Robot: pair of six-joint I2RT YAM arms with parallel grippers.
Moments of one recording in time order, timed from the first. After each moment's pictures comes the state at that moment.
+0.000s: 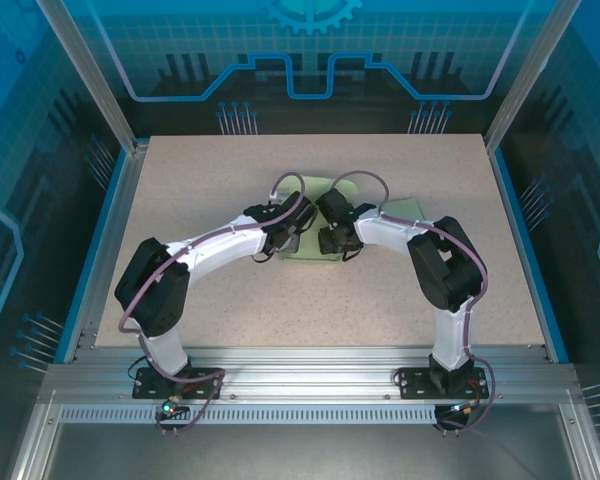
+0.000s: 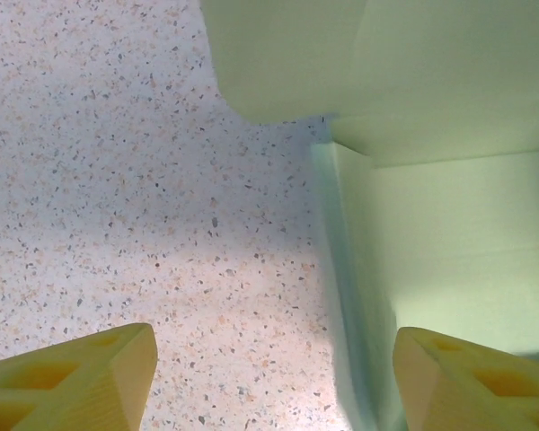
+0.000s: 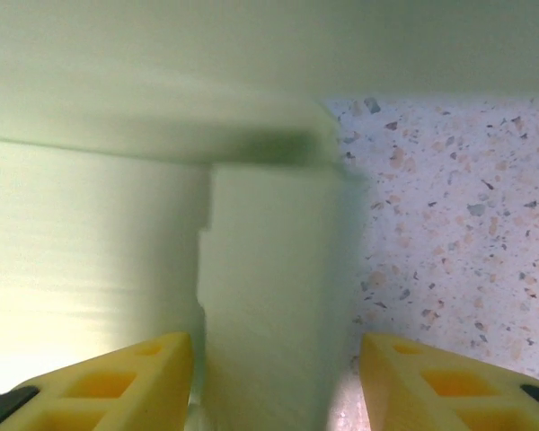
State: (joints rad) left arm -0.67 1.77 1.30 -0.73 -0.45 -0.56; right arm 0.59 1.95 1.29 -0.54 0.13 0.43
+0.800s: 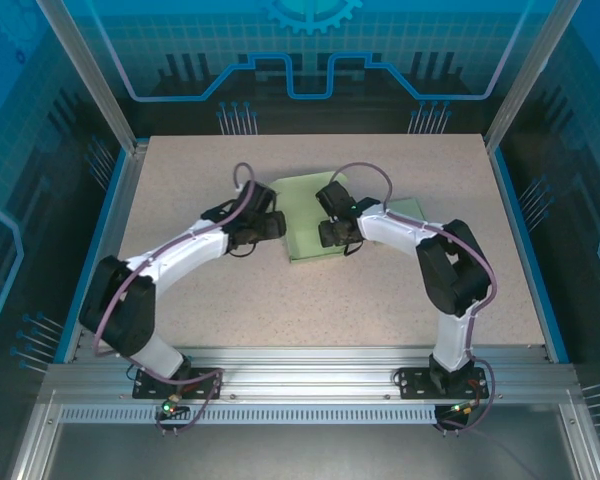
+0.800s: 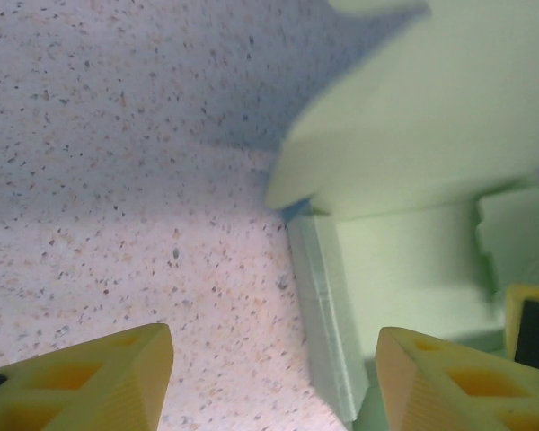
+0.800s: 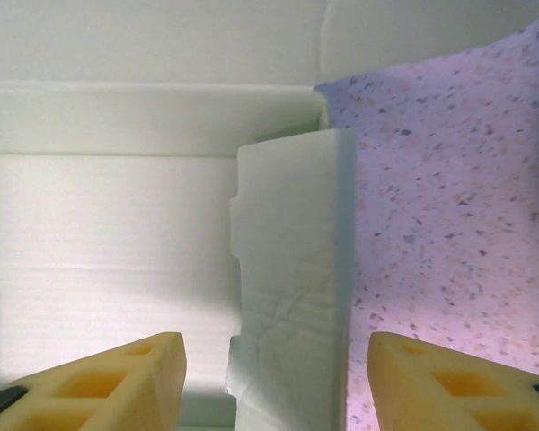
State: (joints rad) left arm -0.46 1.55 1.07 -0.43 -0.11 -0.63; right arm 0.59 1.89 1.32 -0.59 0.19 0.38
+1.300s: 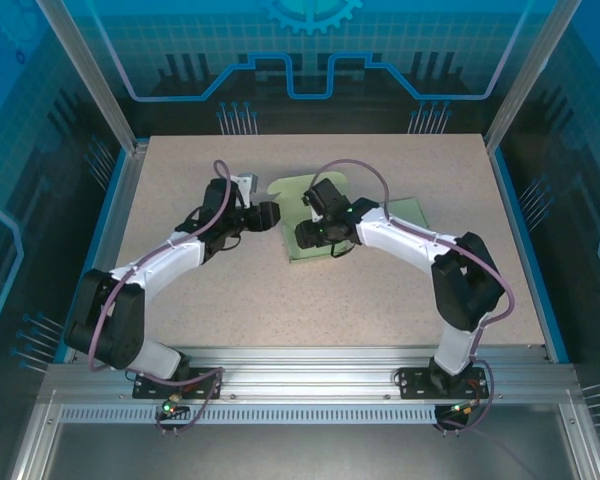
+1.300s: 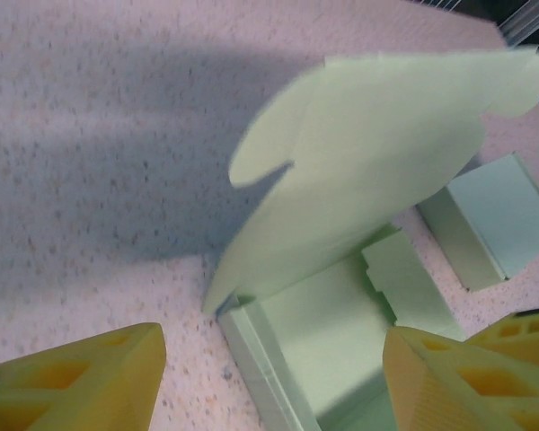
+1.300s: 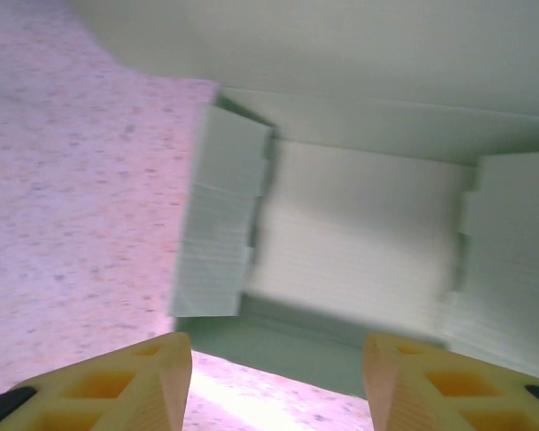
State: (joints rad) left arm -0.30 1.48 0.90 -0.01 0.23 -0.37; right arm 0.69 1.81 1.37 -0.57 -0.04 0.40
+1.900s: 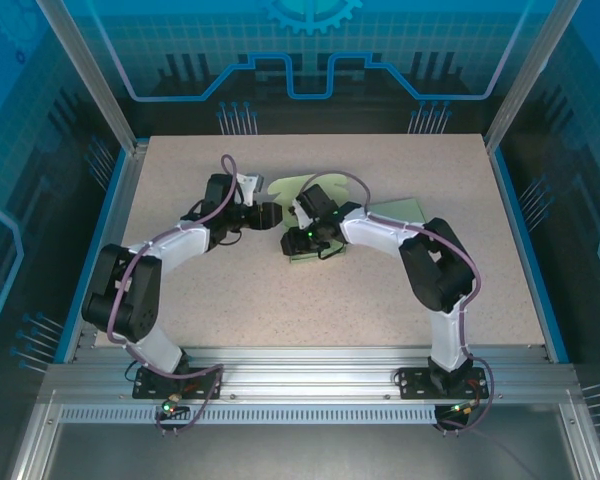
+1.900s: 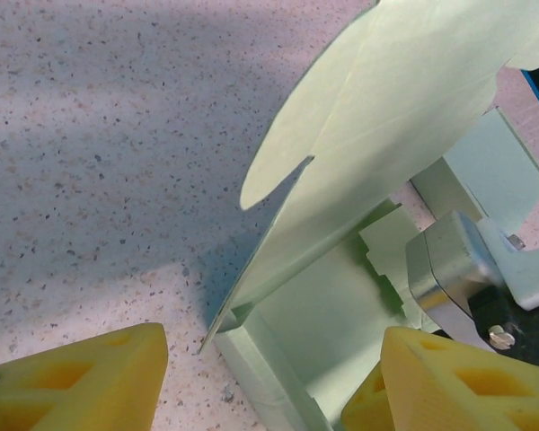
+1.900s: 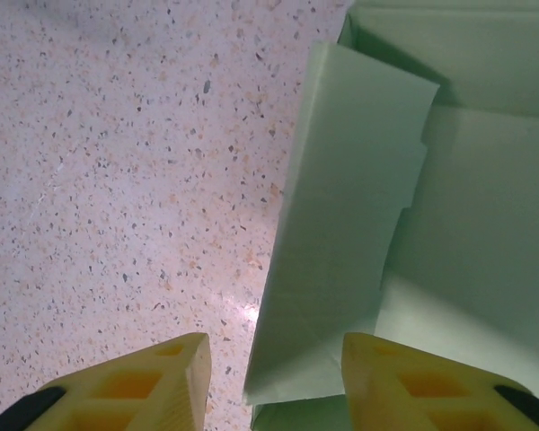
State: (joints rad) left arm -0.25 1.64 0.96 0.03 0.41 -0.30; right arm 0.67 1.99 1.39 -0.44 -0.30 0.44
